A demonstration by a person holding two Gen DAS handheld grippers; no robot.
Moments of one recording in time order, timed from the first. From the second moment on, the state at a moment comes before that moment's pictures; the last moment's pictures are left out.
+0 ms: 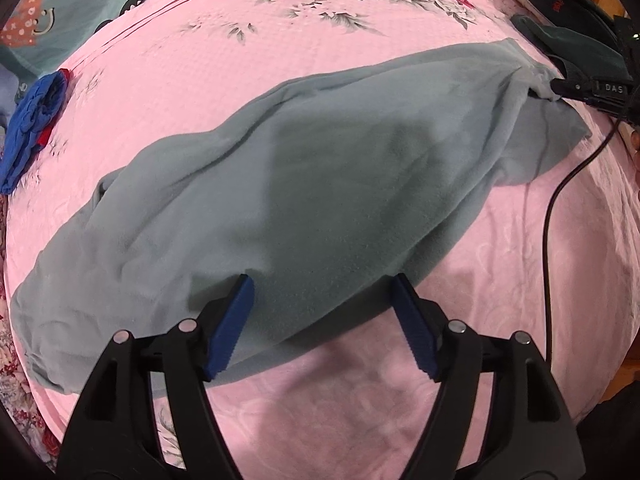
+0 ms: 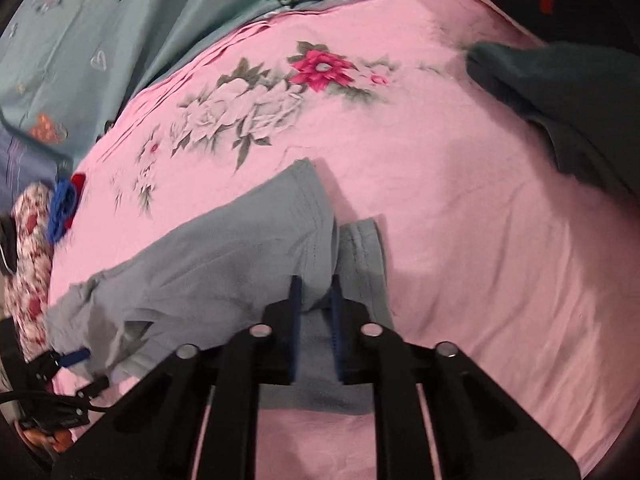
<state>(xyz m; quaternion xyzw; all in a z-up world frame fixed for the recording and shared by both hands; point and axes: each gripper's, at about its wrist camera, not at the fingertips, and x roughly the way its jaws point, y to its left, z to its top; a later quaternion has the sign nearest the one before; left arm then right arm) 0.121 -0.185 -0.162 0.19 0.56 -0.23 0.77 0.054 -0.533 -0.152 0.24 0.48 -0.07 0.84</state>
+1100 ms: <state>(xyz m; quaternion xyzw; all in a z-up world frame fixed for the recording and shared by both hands) 0.108 -0.178 -0.164 0.21 0.58 -0.19 0.77 0.064 -0.545 -0.166 0.16 0.51 -0.01 0.84</state>
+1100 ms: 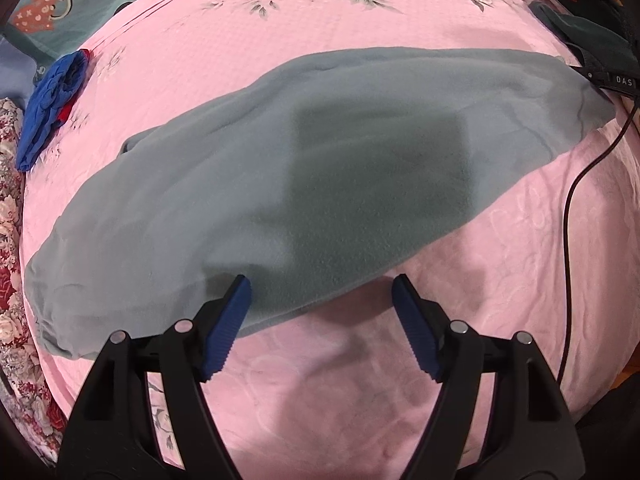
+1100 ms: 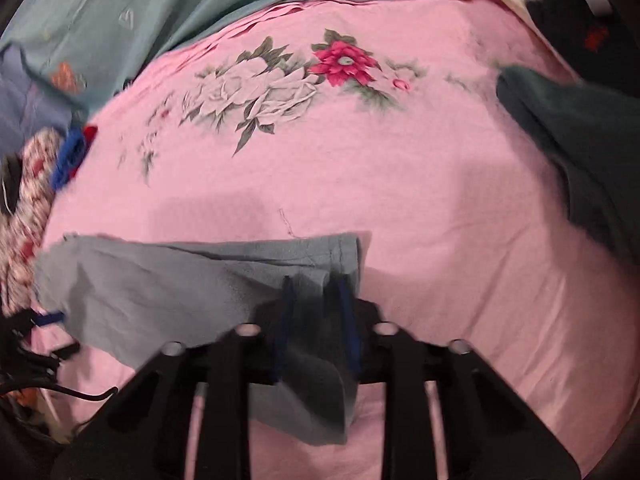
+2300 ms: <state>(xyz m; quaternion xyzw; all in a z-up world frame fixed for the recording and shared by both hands) 0.110 -0.142 -0.157 0.18 0.59 -0.16 0.77 -0.021 -0.560 -0.183 0.31 0.52 -0.06 0.79</state>
